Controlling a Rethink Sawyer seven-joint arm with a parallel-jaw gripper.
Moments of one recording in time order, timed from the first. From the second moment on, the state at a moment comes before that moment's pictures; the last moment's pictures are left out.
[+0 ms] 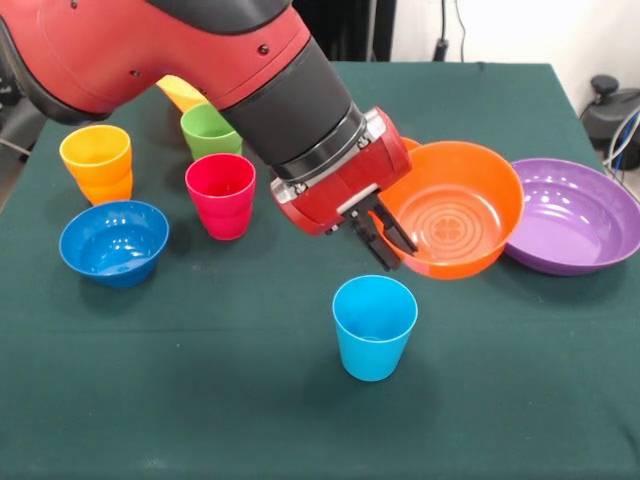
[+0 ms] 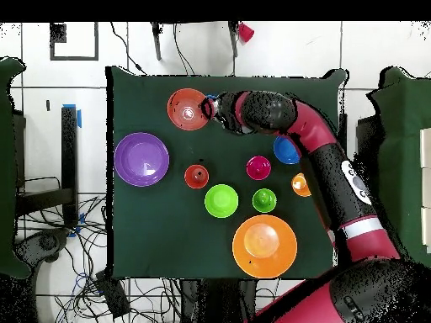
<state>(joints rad) -0.85 -0.22 0.96 1.31 -0.37 0.80 1.36</state>
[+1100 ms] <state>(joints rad) -0.84 -0.22 0.96 1.26 -0.39 0.80 1.36</state>
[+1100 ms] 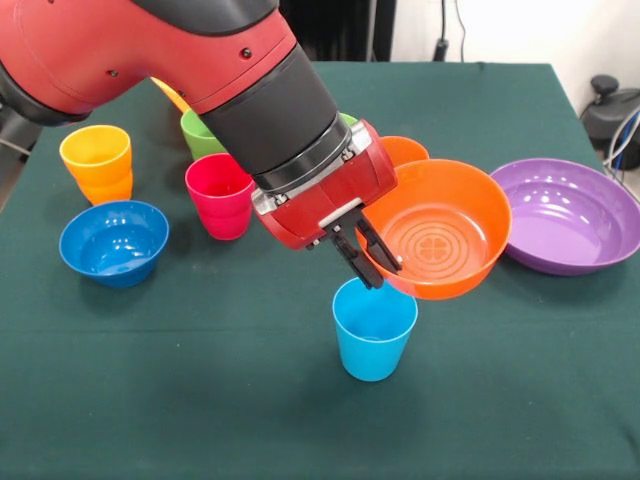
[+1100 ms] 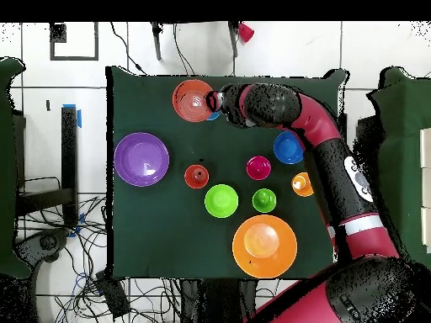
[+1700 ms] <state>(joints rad) -0.85 -0.22 0.96 1.26 -0.41 0.80 1.36</state>
